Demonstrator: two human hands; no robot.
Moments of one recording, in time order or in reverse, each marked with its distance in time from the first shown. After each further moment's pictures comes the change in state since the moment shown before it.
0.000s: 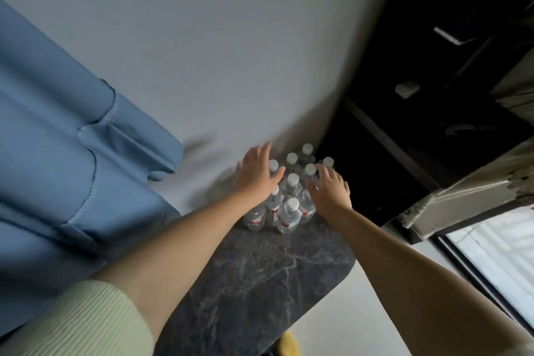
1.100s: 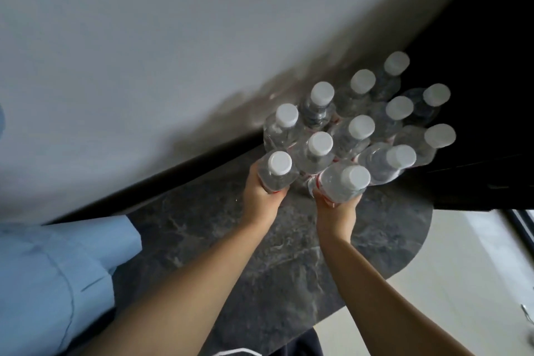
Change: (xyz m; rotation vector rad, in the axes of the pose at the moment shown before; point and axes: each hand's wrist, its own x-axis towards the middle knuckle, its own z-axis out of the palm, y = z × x) left_hand -0.025 -0.145 0.234 -0.837 0.240 -0.633; right_hand 0.027 0.076 0.261 0.728 0.145 0.675
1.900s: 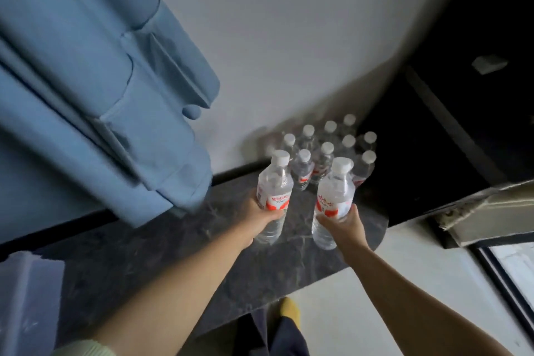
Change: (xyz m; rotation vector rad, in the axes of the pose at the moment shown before) left_hand -0.161 0.117 -0.101 0.057 -0.227 -0.172; right_hand -0.118 -0.068 -0.165 -0.170 -0.411 -0.221
